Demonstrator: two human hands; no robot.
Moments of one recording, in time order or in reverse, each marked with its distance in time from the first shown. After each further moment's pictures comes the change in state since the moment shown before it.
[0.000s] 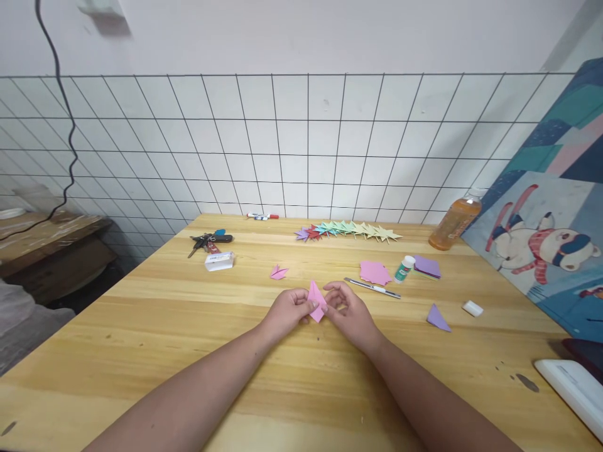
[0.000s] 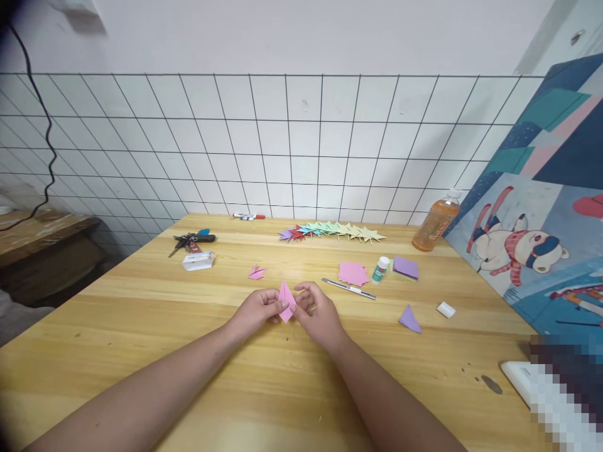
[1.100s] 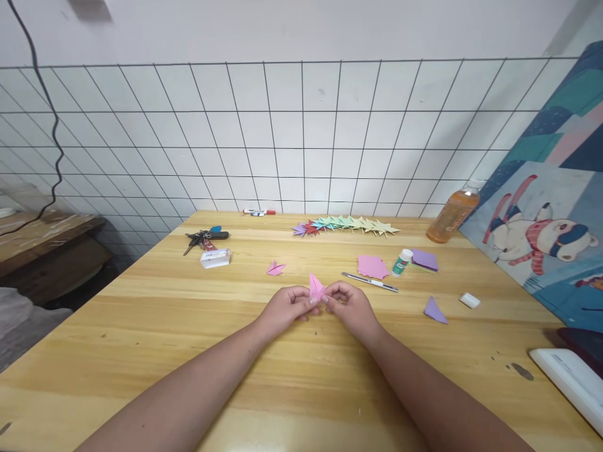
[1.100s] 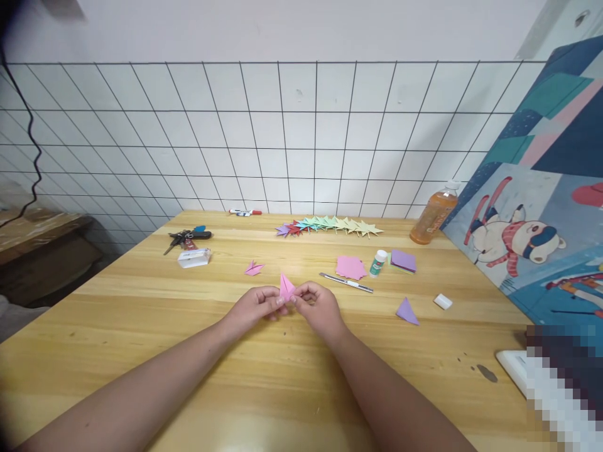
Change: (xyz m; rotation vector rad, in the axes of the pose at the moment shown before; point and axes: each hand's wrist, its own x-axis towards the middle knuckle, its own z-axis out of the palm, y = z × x) left_hand -0.004 0.000 -0.004 0.025 -0.105 0.032; right_hand 0.005 0.004 0.000 0.160 0.052 0.130
